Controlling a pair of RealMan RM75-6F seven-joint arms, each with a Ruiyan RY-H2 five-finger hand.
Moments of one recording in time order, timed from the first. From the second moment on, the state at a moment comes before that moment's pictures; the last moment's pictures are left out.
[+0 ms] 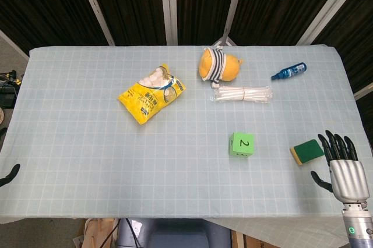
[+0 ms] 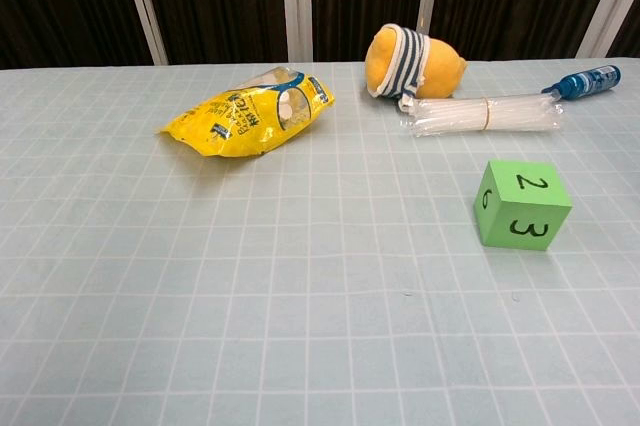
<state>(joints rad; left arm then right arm) -0.03 -1.06 -0.06 -1.60 1.50 1.57 -0.06 0.08 -1.15 0.07 -1.61 -1.50 1.50 -0.15</state>
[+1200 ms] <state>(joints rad) -0.02 -1.06 -0.07 -1.60 1.49 1.59 -0.07 0.14 -1.12 0.09 -1.65 -1.50 1.41 -0.13</state>
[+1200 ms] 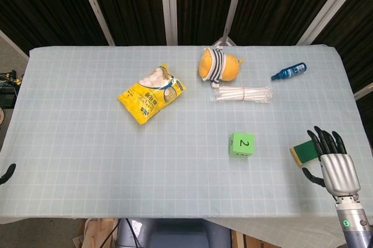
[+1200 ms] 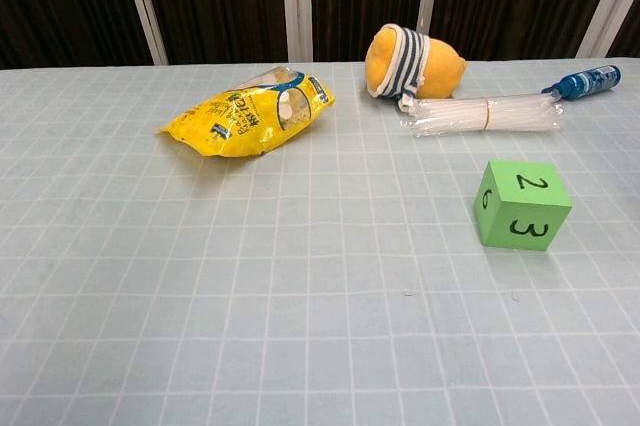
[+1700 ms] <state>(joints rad) -0.02 -1.06 -0.07 -1.60 1.49 1.59 -0.08 0.31 -0.99 0.13 -1.85 -1.35 1.12 -0.30</state>
